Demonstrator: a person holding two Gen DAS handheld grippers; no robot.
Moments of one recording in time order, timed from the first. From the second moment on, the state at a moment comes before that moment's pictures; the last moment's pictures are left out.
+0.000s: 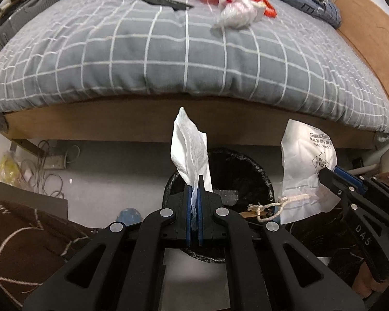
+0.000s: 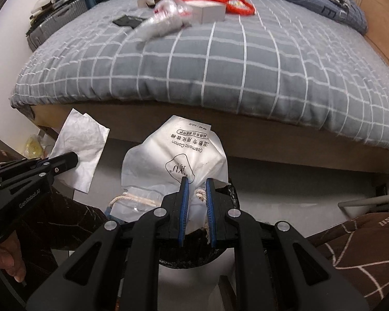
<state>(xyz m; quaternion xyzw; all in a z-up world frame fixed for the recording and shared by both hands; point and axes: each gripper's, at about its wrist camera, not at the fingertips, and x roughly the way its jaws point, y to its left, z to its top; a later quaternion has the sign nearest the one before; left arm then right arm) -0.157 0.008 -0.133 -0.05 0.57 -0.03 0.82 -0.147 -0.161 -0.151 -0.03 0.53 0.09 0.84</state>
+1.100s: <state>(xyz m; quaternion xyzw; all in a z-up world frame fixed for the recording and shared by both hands) -0.117 0.018 -0.225 -0.05 0.63 -0.02 0.78 -0.088 -0.138 -0.247 -0.04 0.61 0.12 0.78</state>
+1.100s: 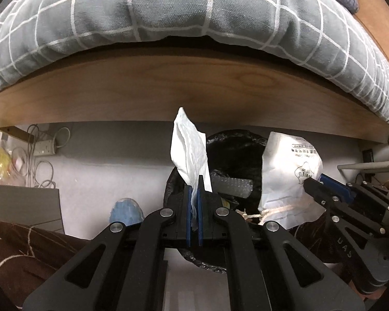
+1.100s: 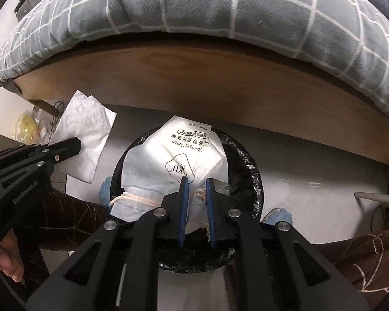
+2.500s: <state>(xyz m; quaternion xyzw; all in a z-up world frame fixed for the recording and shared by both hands) -0.121 -0.065 -0.251 0.01 0.64 -0.09 0.76 -0.107 -0.230 -0.226 -0.01 0.56 0.01 0.83</state>
